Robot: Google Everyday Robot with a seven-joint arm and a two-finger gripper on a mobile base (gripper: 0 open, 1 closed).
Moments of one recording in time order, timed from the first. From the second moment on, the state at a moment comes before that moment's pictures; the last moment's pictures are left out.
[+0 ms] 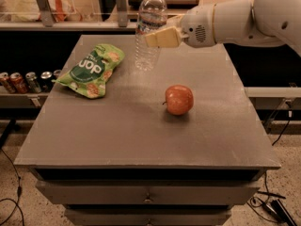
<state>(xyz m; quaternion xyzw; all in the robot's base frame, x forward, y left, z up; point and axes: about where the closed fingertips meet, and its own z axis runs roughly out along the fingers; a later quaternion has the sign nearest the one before) 0.615 -0.035 0.994 -0.42 0.69 0.31 0.50</state>
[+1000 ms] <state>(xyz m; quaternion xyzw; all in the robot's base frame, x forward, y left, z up) 0.614 0.031 0.966 -0.47 0.67 0.31 0.48</state>
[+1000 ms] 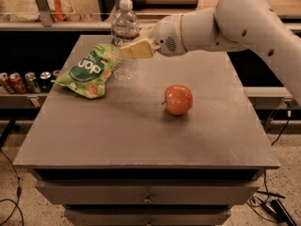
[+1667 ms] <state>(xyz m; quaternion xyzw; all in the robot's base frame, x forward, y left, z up) 0.604 0.050 0.943 -0.50 0.67 0.29 0.47</state>
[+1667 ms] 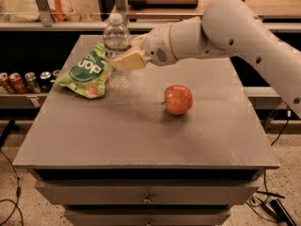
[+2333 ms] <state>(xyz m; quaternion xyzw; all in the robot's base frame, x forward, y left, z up) 0.594 0.064 0.928 -0.52 0.66 0.29 0.46</state>
